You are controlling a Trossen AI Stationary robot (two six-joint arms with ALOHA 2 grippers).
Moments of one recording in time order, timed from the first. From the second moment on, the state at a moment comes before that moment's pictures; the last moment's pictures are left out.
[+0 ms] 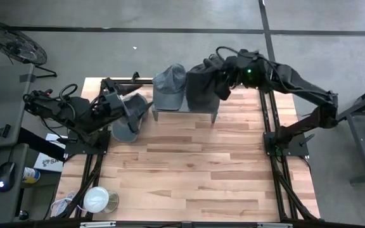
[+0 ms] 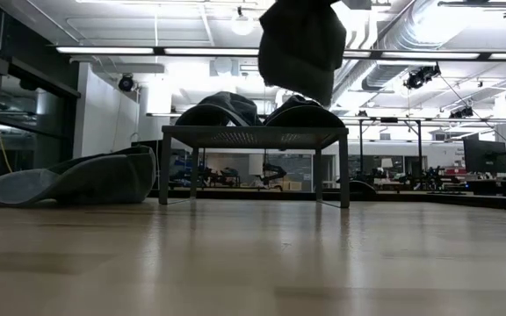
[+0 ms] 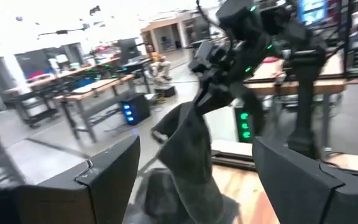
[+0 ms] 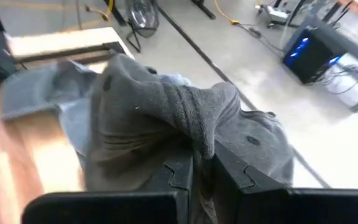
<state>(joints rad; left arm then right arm) -0.42 1.09 1.43 -0.25 -1.00 0.23 -0.28 1.37 1.71 -0.87 0.36 0.00</state>
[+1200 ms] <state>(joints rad) -0.42 1.09 1.43 -0.36 -1.20 0.30 -0.64 1.76 2.27 -1.36 -0.29 0.07</state>
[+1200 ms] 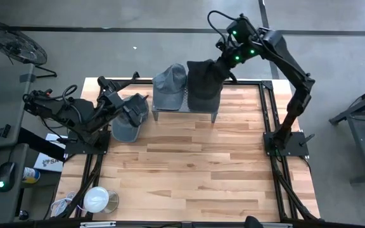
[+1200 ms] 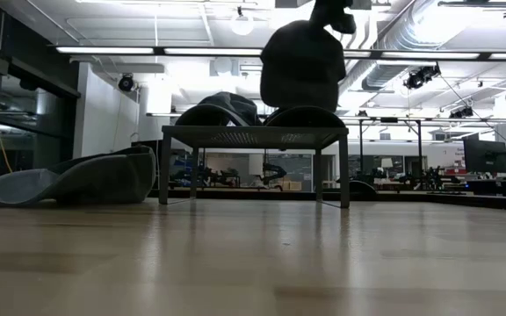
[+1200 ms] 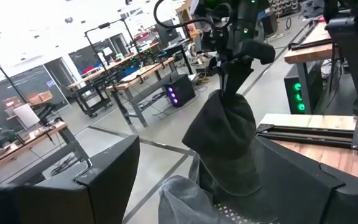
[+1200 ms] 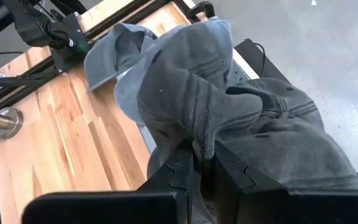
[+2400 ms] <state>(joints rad) -0.42 1.09 1.43 -0.35 -1.20 0.28 -0.58 1.64 2.21 -1.42 -0.35 0.10</state>
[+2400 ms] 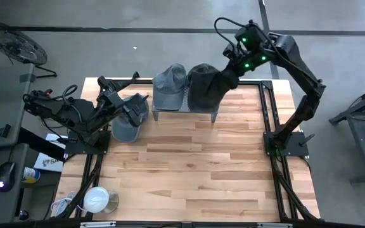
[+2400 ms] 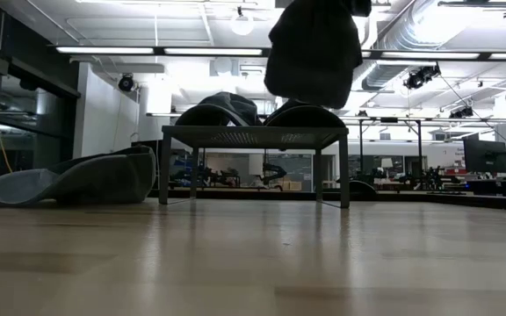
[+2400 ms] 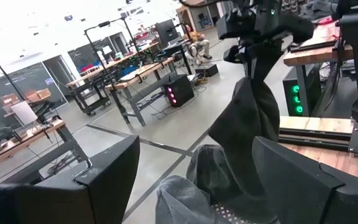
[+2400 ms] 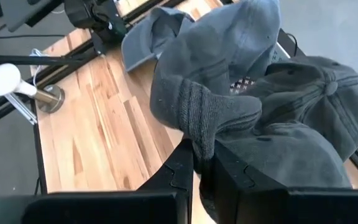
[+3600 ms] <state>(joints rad) -0.42 1.09 1.43 -0.35 -1.20 0.28 -0.58 1.64 2.25 -1.46 -0.48 0.06</state>
